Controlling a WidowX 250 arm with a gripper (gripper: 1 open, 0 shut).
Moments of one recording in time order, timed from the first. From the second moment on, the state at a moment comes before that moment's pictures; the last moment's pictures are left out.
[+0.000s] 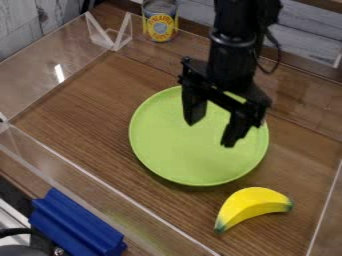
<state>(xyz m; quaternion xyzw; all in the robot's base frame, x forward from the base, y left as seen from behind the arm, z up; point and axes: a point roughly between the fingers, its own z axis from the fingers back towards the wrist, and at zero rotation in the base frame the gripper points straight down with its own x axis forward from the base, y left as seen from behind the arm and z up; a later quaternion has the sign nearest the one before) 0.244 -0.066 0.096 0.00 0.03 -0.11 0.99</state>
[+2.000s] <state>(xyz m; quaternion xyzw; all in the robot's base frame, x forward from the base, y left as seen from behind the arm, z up) 0.225 -0.116 0.021 -0.01 -0.07 -0.17 0.98</state>
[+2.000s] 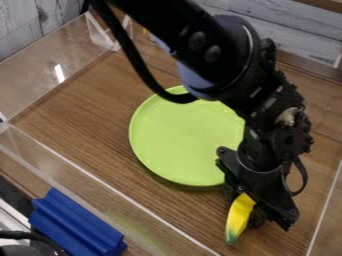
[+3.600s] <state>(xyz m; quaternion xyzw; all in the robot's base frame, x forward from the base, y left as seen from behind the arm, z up) 0.221 -0.109 0.028 0.00 -0.05 -0.15 0.99</state>
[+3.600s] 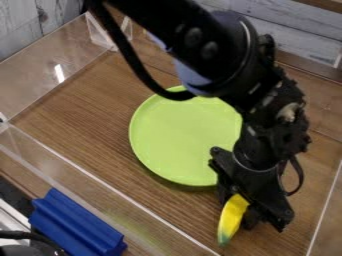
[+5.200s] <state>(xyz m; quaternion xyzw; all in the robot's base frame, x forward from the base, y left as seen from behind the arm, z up) 0.244 -0.010 0.139 0.04 -0.07 -0.09 0.99</state>
